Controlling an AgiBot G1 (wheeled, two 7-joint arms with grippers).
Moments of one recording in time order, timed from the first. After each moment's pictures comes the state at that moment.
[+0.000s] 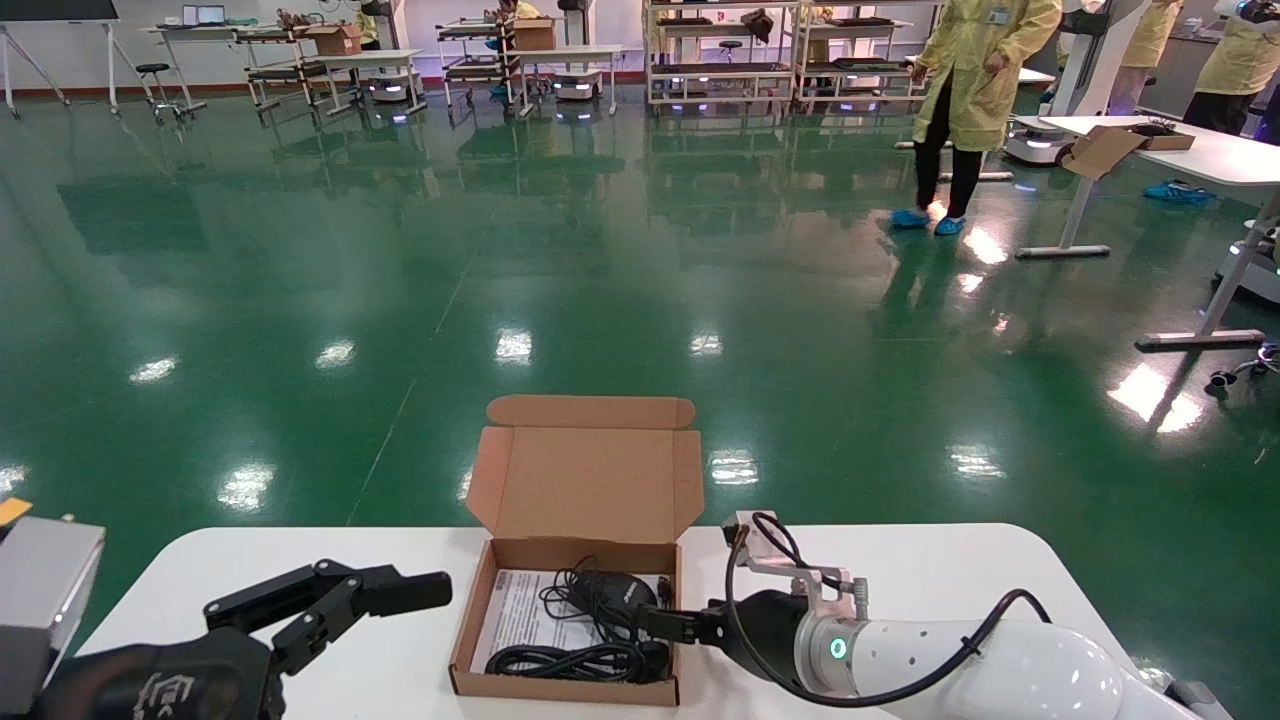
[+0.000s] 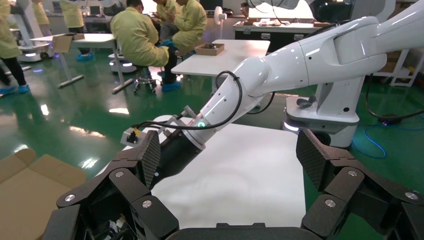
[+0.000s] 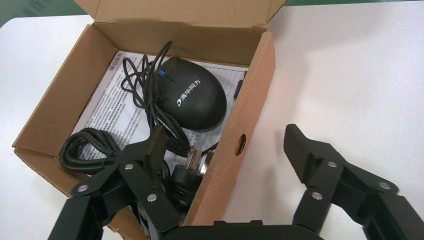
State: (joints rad) left arm -1.06 0.54 0.38 -1.20 0.61 1.39 -0.11; right arm 1.51 -1.36 -1.15 0.37 -1.15 -0.56 0.89
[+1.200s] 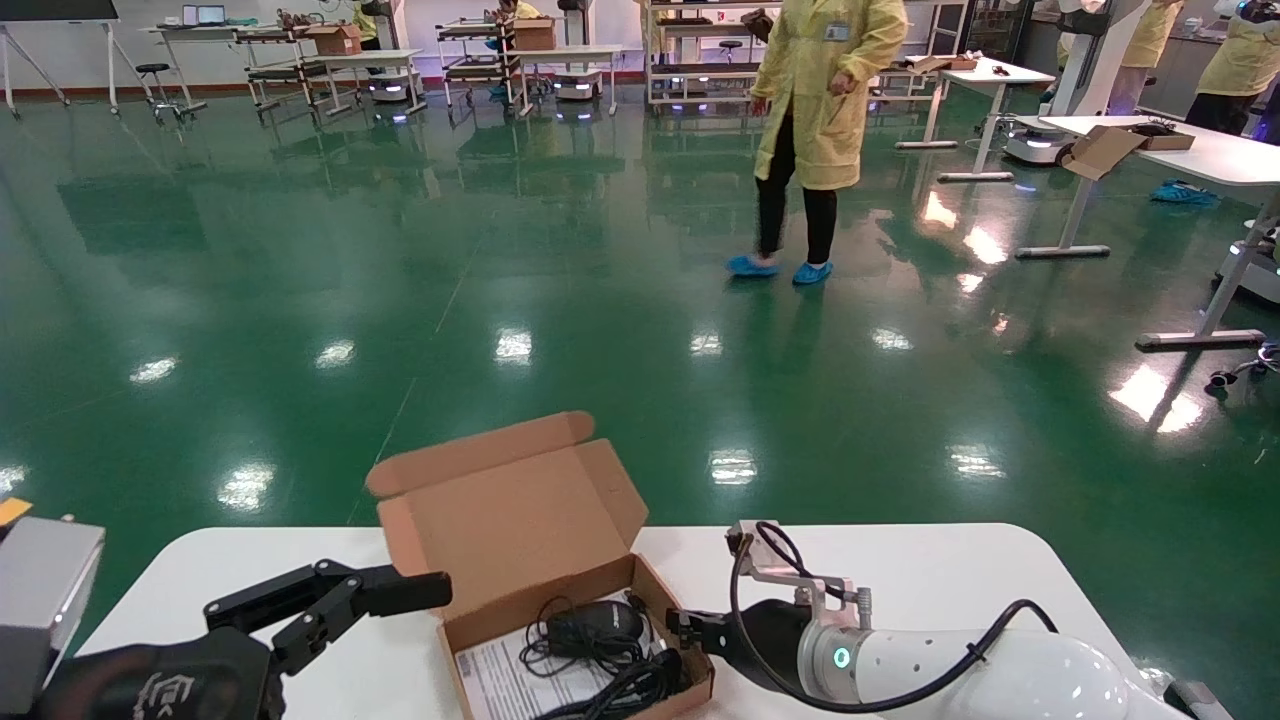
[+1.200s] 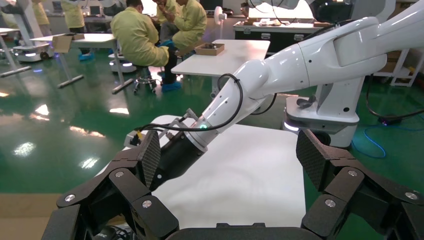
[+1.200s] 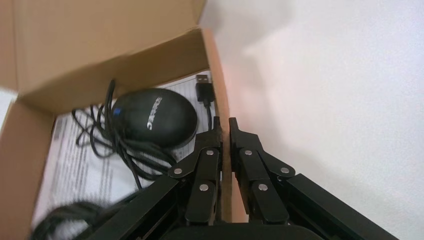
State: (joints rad) left arm -1.06 0.54 0.38 -1.20 0.61 1.39 -0.11; right arm 1.51 -1.35 -1.21 0.35 -1.04 -0.56 0.85
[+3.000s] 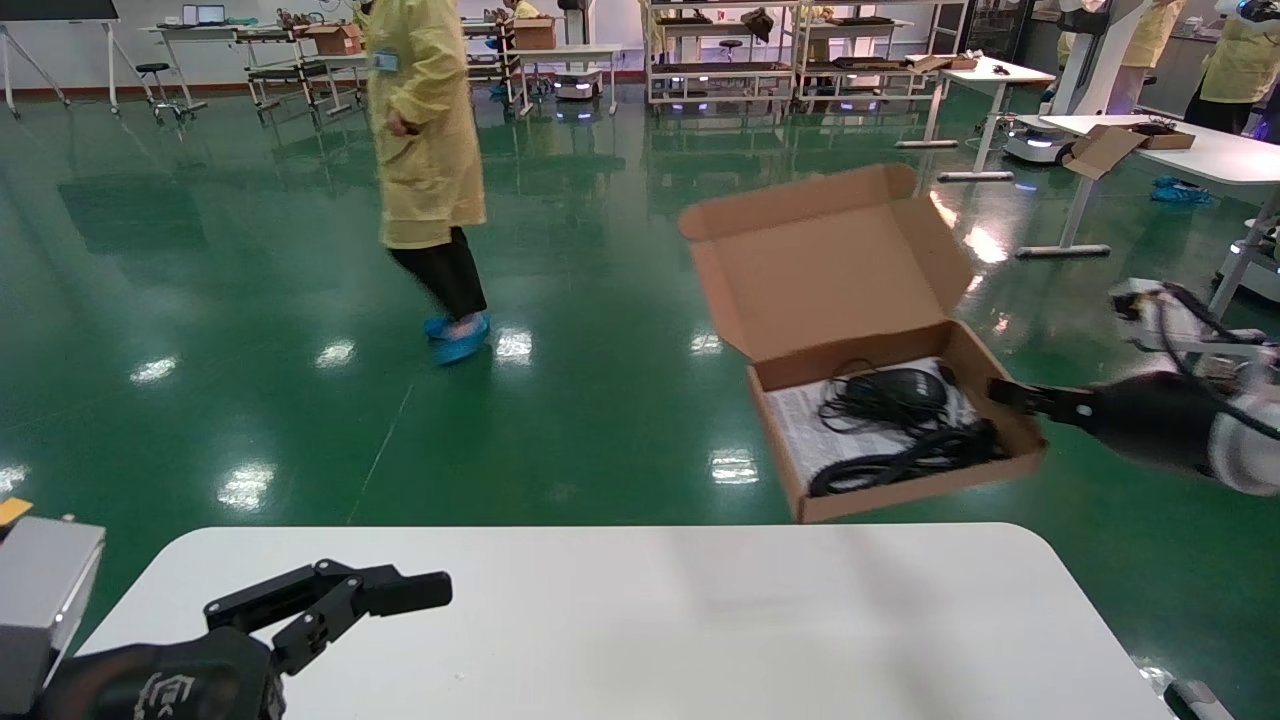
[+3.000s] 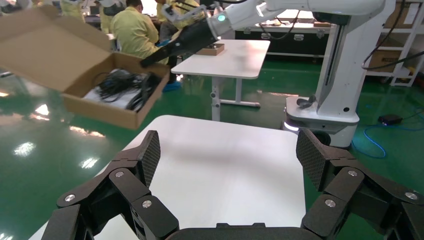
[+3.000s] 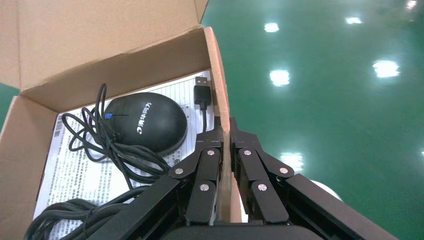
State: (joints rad) left arm -1.06 0.54 0.38 -1.20 0.61 1.39 -0.11; right arm 1.83 -1.00 -1.10 0.12 -0.93 -0.76 0.56
